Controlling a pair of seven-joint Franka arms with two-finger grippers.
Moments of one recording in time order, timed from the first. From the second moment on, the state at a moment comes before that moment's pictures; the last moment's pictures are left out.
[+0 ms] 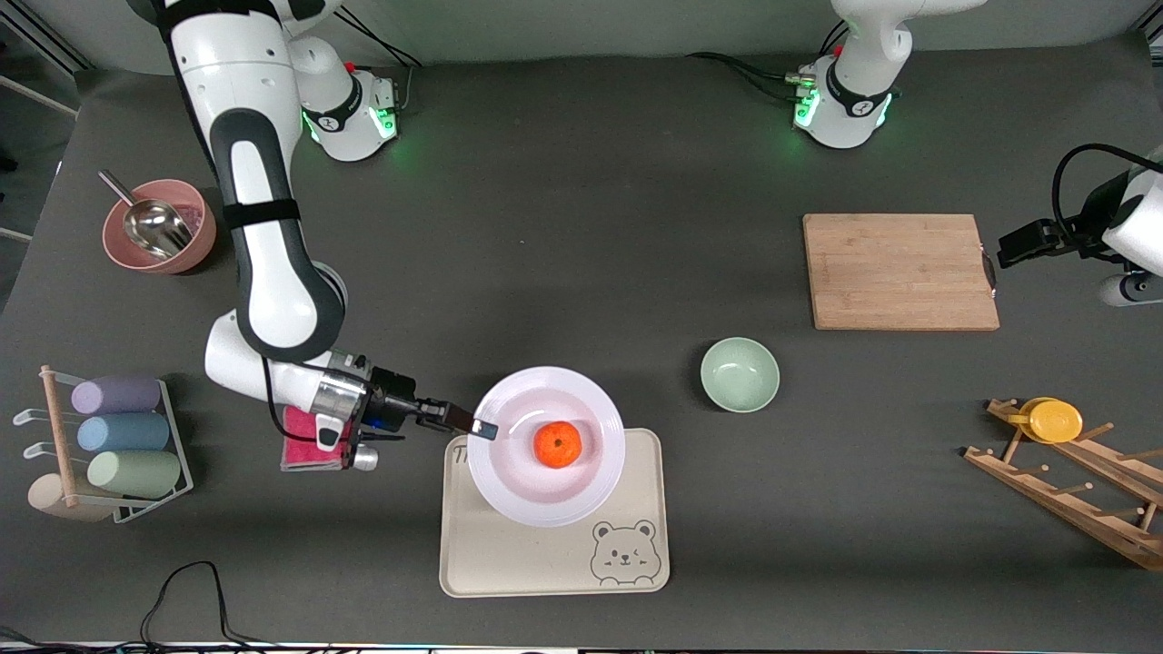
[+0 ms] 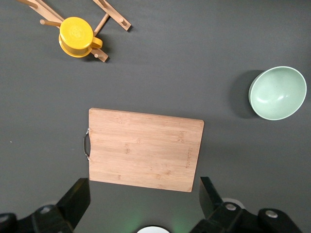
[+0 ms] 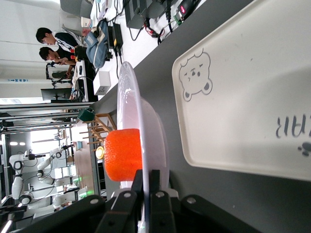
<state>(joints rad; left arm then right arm) 0.07 -0.01 -0.05 -1.70 0.03 1.57 -0.08 0.60 0.66 -0.39 -1.57 1.56 2.16 -0.41</state>
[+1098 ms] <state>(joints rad) 0.07 -0.01 -0.04 -1.70 0.03 1.57 -0.08 0.45 1.12 -0.32 -1.14 1.66 2.16 -0.40</state>
